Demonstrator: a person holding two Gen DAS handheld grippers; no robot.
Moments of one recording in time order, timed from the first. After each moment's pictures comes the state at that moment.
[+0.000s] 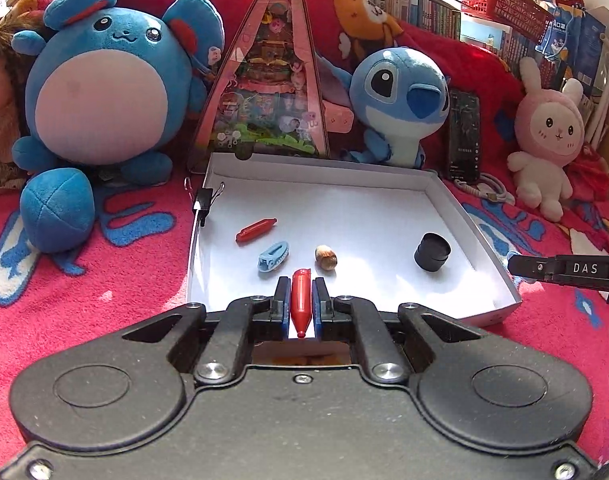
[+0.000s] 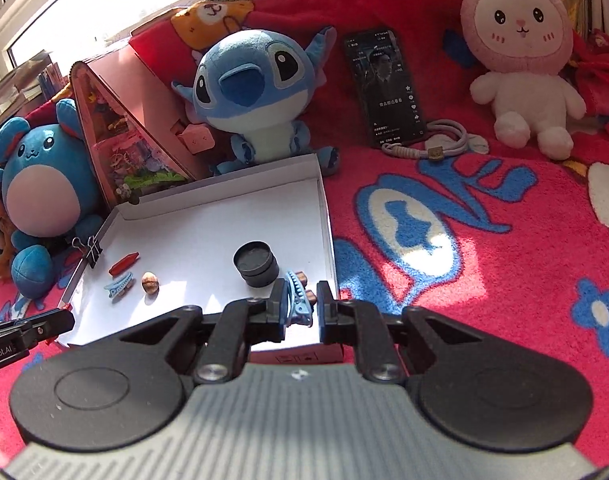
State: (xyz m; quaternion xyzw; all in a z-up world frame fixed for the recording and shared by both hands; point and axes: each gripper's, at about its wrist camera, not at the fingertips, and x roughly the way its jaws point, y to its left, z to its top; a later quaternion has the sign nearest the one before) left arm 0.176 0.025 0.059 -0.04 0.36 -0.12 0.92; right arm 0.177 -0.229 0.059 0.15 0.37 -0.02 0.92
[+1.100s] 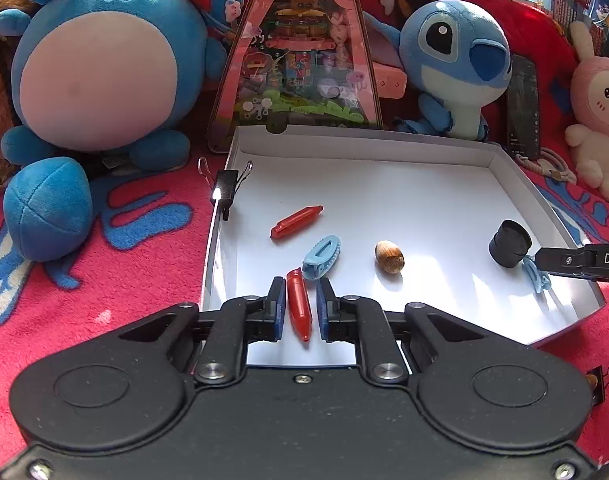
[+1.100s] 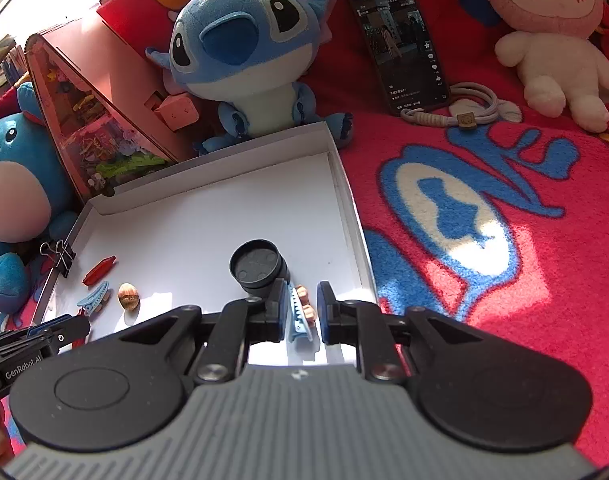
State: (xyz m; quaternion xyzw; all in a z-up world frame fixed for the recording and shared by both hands) left arm 0.222 0.018 0.015 -0.01 0.39 -0.07 0.92; right arm 0.225 -0.213 0.024 0.16 0.40 -0.03 0.90
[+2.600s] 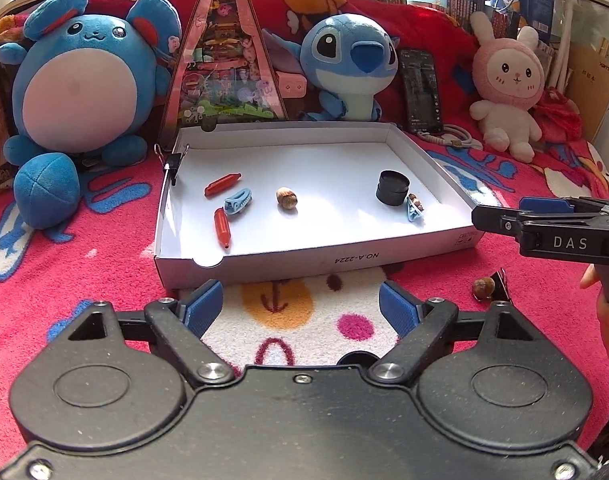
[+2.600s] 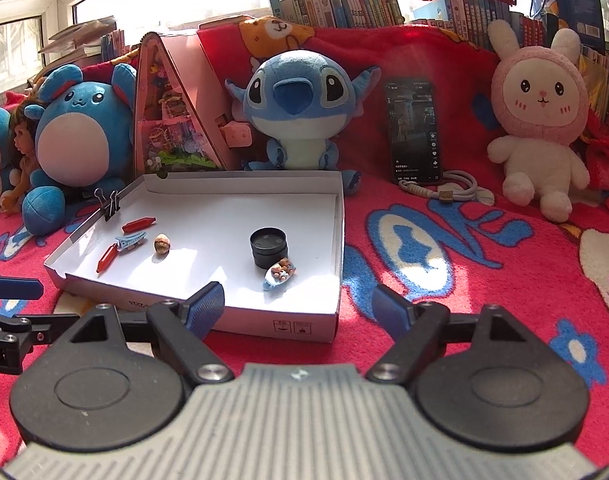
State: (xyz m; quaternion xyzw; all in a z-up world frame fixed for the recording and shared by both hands) left arm 0.106 0.005 0.040 0.01 0.36 -0.15 0.92; right arm 0.124 -0.207 0.048 0.02 0.30 0.01 0.95
